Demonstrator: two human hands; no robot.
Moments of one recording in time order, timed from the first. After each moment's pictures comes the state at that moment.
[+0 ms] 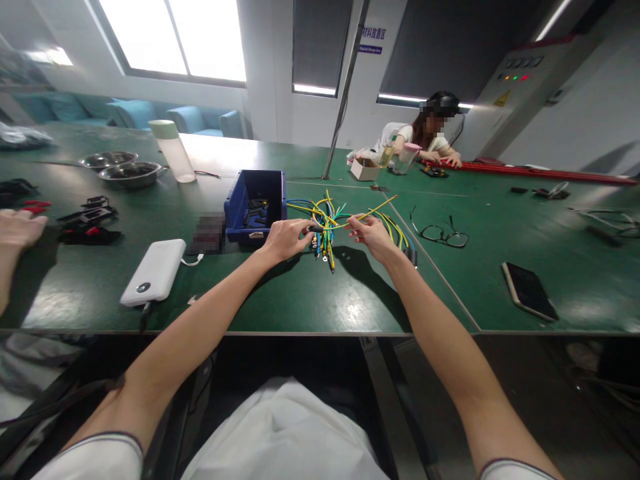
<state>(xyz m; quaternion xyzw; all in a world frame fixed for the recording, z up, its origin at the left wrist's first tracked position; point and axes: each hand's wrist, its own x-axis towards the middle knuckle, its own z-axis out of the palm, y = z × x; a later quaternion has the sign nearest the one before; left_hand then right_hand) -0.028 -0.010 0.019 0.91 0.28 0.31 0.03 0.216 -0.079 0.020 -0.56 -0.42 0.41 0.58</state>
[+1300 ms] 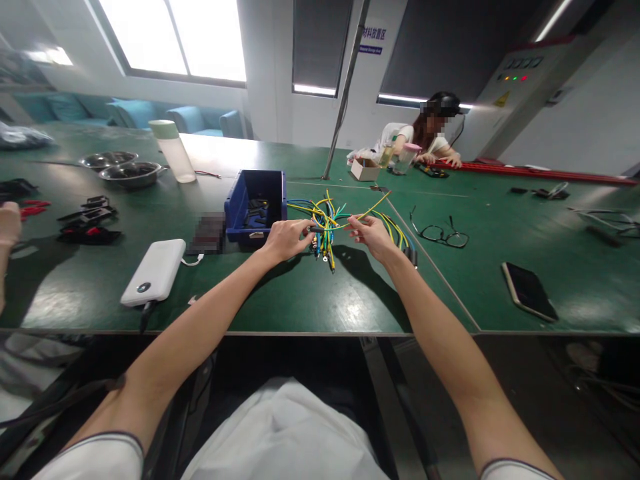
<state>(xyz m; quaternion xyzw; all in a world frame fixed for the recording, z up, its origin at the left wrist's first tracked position) -0.027 -0.014 0.023 0.91 0.31 0.28 0.03 0.216 -0.077 0.018 -0.57 -0.42 0.39 0.58</state>
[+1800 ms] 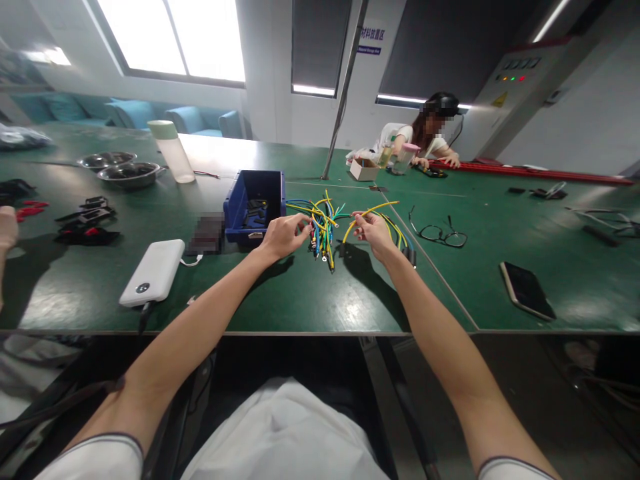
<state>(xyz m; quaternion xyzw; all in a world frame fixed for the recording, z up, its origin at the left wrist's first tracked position) -0.029 -0.006 0.023 0.88 0.29 0.37 0.08 0.217 -0.075 0.023 -0.61 -0.40 0.33 0.60</state>
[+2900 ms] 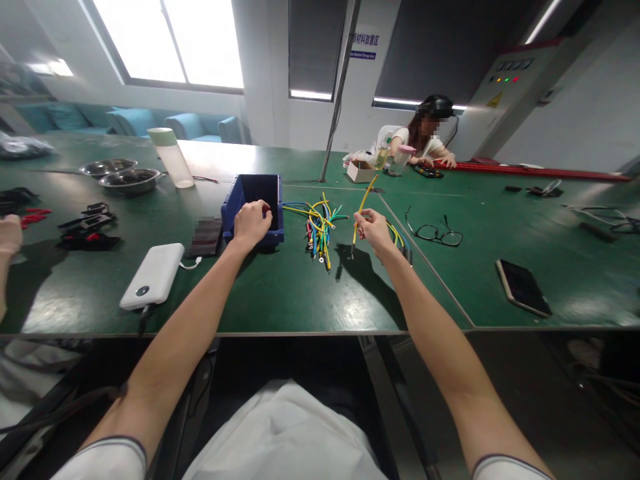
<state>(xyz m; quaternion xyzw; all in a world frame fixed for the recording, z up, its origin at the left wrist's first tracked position) -0.066 0.034 0.042 0.79 0.55 0.27 -0.01 0.228 -0.076 0.024 -0.63 -0.43 0.26 0.59</state>
